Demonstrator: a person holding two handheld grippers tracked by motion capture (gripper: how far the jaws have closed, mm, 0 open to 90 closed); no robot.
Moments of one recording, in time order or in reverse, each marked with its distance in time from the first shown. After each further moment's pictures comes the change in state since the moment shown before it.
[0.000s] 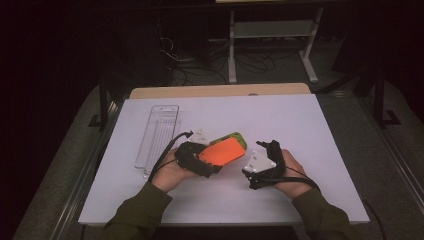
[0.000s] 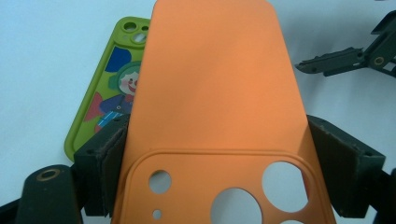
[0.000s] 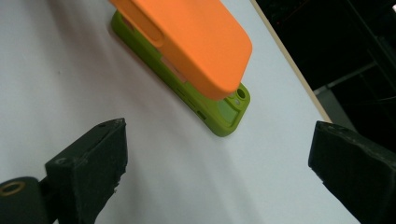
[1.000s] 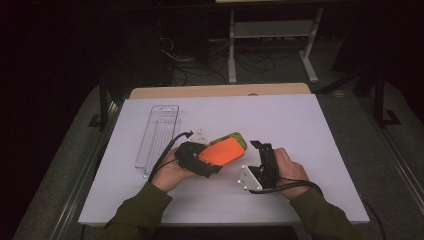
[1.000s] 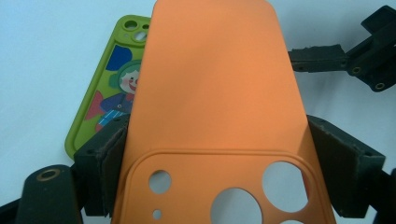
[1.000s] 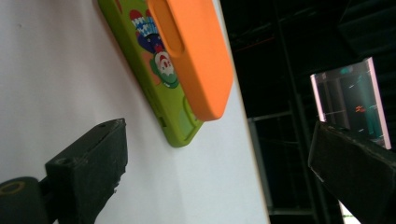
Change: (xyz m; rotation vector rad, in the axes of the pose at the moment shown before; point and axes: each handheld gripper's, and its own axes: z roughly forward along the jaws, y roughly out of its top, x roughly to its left) left arm 0.000 0.000 0.000 0.004 0.000 -0.012; right arm 0.023 0.007 0.000 -0.038 -0.235 -0.393
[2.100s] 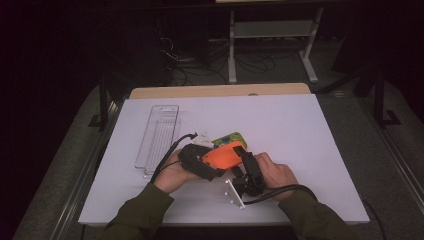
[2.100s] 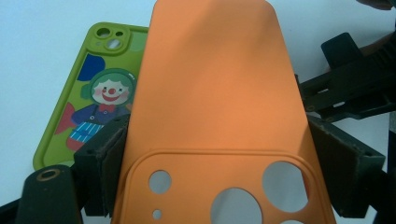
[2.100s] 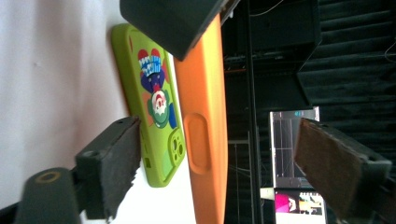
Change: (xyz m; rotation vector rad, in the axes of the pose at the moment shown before) left arm -0.009 0.003 0.004 -0.003 -0.059 0.034; right arm 0.028 0.029 0.005 -0.085 -0.144 -0.228
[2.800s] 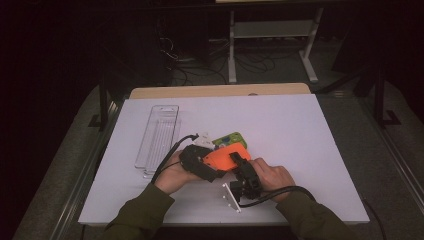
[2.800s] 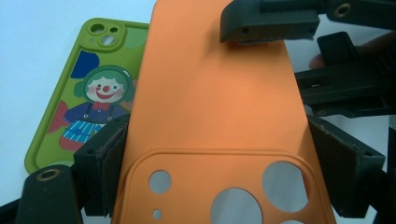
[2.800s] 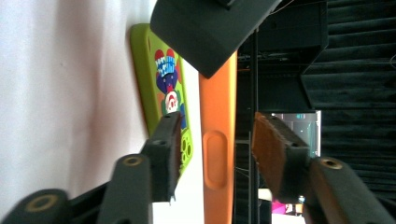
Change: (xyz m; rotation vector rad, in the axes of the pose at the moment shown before) left arm -0.002 -0.001 0.003 0.008 -0.002 0.001; right arm 0.009 0.006 0.000 0.013 0.017 -0.050
